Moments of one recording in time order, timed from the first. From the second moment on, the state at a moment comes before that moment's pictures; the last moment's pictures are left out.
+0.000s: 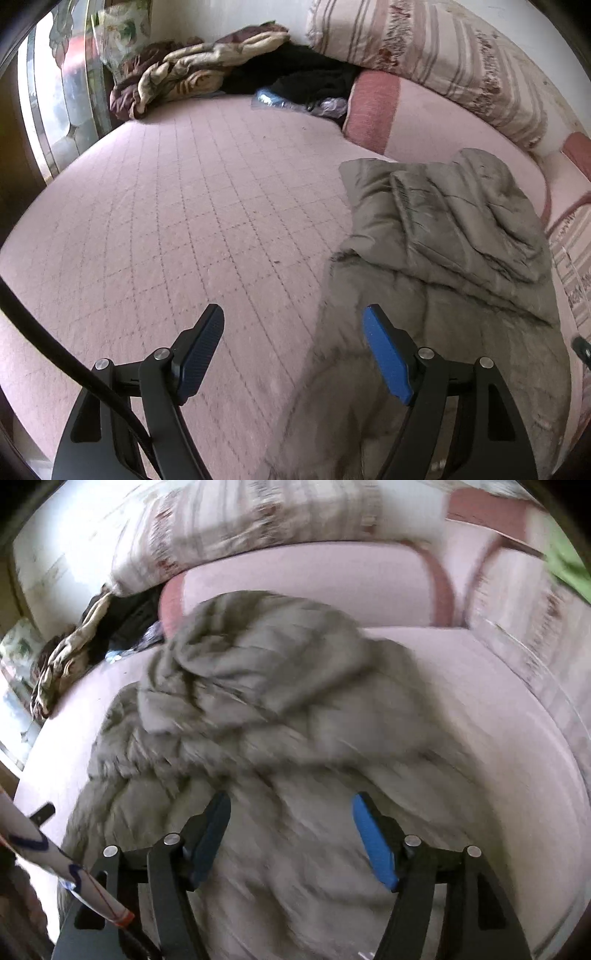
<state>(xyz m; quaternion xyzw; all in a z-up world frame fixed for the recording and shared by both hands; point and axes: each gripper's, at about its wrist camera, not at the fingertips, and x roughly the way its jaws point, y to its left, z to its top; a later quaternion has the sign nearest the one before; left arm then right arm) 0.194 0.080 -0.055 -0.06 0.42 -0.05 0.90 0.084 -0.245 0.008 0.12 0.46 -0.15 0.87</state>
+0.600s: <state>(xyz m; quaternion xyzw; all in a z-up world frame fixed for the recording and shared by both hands) 0.090 0.118 -0.044 -0.03 0.48 -0.06 0.87 -0.107 -0.368 -0.005 0.25 0.44 -0.23 0.83</state>
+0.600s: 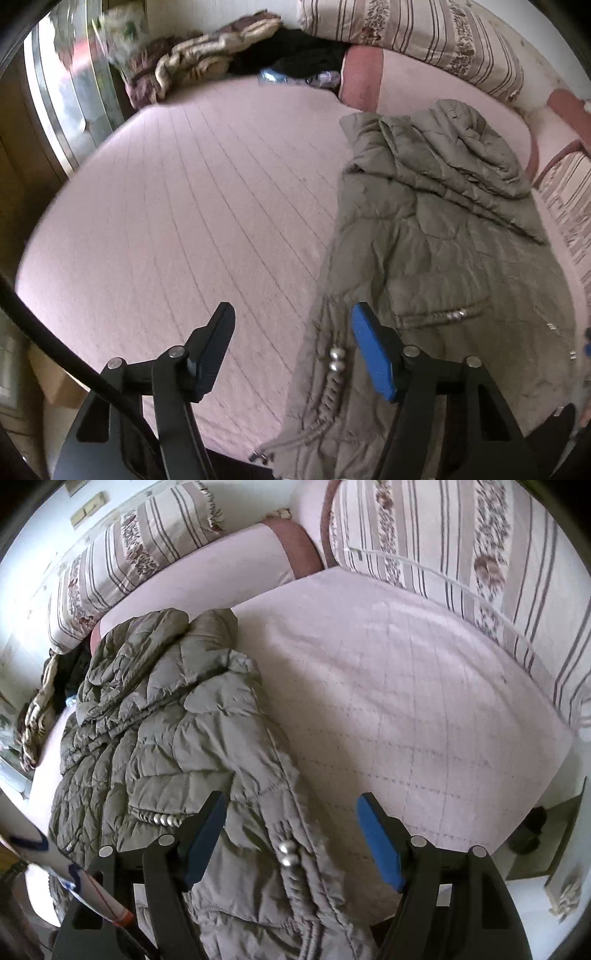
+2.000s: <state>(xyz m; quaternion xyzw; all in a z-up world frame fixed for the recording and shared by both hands) 0.105 0.139 -0.113 -0.30 0.54 -0.27 0.74 -0.137 -0.356 -0.082 0.44 0.46 -0.01 0.77</state>
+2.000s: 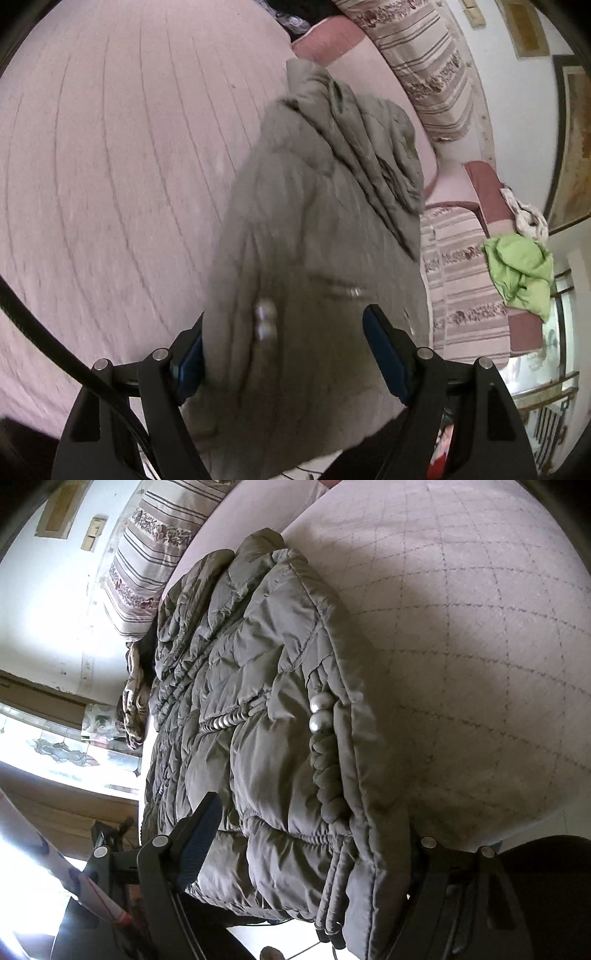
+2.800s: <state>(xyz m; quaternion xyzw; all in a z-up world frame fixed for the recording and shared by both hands) 0.046 0.067 -0.116 -0.23 0.58 -0.26 0.74 -0.121 -0.287 -0.093 0.43 0.47 0.06 0.77</state>
